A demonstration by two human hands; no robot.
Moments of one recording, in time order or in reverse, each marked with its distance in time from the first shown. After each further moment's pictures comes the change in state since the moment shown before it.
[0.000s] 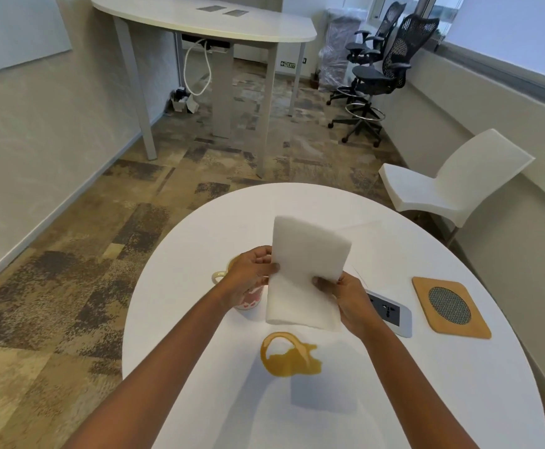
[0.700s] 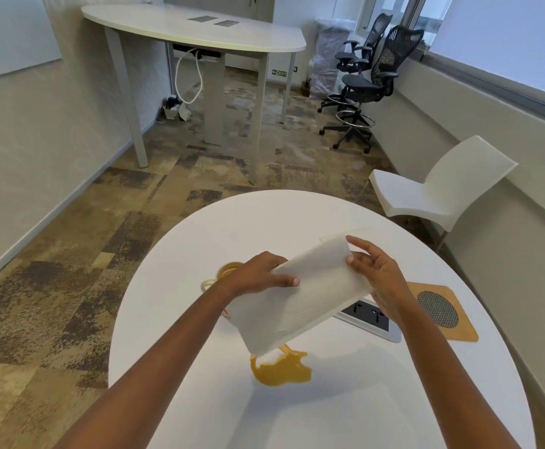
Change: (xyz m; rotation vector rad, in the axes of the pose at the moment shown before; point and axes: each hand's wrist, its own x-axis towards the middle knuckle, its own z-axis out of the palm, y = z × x) left_hand 0.006 0.029 0.024 0.835 -0.223 0.135; right_hand 0.004 -0.050 -0.059 -0.106 0.044 -0.199
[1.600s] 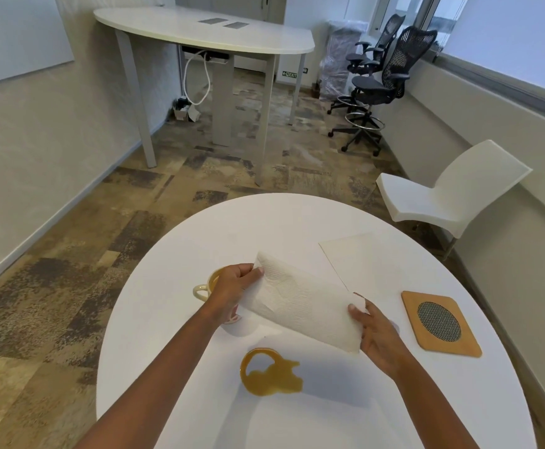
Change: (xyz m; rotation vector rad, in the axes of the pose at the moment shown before) left_hand 0.007 -0.037 0.025 -0.762 0.441 -0.215; right_hand -0.019 0.073 -0.035 0.290 0.065 0.387
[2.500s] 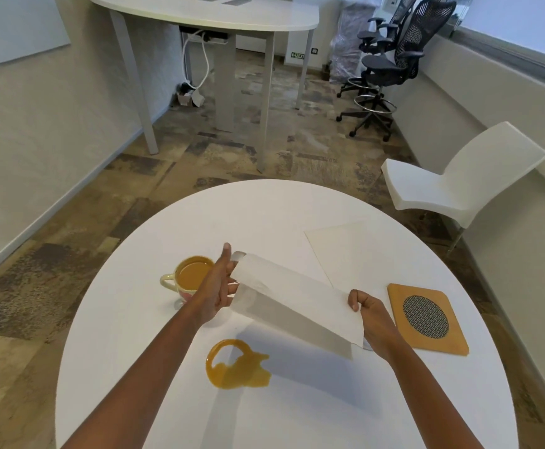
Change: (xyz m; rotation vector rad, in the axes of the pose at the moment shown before) left_hand 0.018 -0.024 0.037 -0.081 0.028 -0.211; right_hand 0.030 -0.022 -0.049 -0.457 0.054 -0.033
